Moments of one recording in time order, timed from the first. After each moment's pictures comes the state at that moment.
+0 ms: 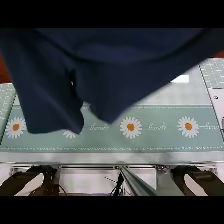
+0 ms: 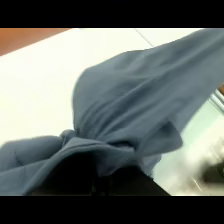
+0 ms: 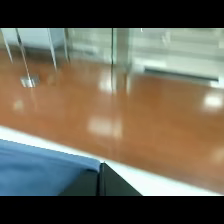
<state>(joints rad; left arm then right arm) -0.04 -1.04 1.92 0.78 -1.62 -1.37 0.04 -0.87 1.99 -1.21 1.35 1.45</state>
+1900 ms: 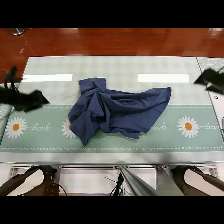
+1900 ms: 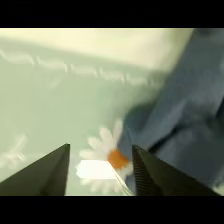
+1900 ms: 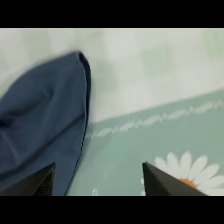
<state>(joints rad) 0.30 -1.11 0.86 1.09 -1.24 -1.42 -0.36 -1.15 1.18 -1.27 1.28 1.57</state>
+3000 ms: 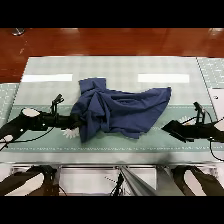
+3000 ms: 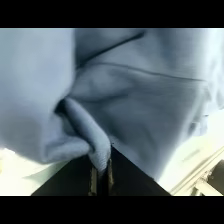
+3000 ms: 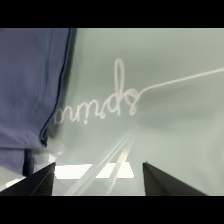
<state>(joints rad) -0.01 -1.19 0.47 0.51 -0.96 -1.06 -0.30 -0.81 0.40 -1.01 1.15 1.45</state>
